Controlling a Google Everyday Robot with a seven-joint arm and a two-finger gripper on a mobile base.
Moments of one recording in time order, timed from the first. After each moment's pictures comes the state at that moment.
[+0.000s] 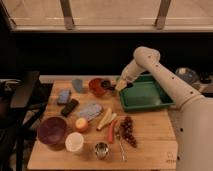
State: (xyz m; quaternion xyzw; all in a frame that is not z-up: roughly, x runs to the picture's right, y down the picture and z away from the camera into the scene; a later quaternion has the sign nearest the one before) arm 0.089 -0.025 0.853 -0.31 -0.18 0.23 0.90
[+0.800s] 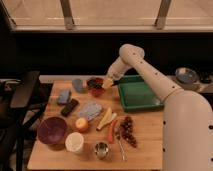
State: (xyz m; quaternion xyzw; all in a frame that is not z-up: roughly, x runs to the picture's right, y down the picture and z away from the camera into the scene) arm 0.006 -0.025 0.857 -0.34 -0.23 0.18 0.89
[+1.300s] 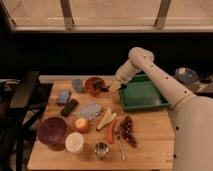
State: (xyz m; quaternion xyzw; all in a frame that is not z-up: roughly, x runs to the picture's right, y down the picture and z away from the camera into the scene) arm 0.054 -0.010 0.844 -0.34 -0.22 0.20 0.89
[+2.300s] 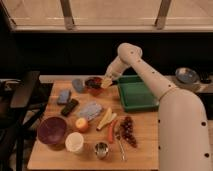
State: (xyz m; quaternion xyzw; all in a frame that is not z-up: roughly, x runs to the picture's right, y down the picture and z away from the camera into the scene) arm 0.004 -0.022 0.856 -0.35 -0.23 0.16 0.89
